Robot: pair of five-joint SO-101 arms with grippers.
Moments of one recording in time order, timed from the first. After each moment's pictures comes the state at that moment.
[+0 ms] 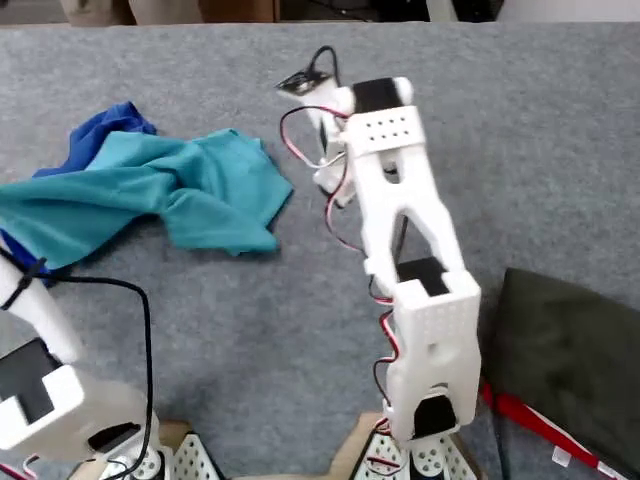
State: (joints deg) left arm -38.6 -0.6 -35.9 100.2 7.1; right arm -18.6 33.4 -36.9 100.5 22.7
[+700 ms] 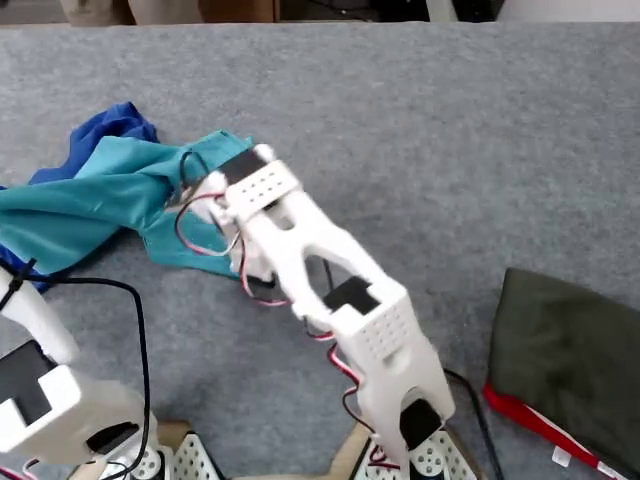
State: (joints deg) left arm -40.9 -0.6 -35.9 100.2 4.1; right arm -42.1 39.0 -24.2 96.7 25.5
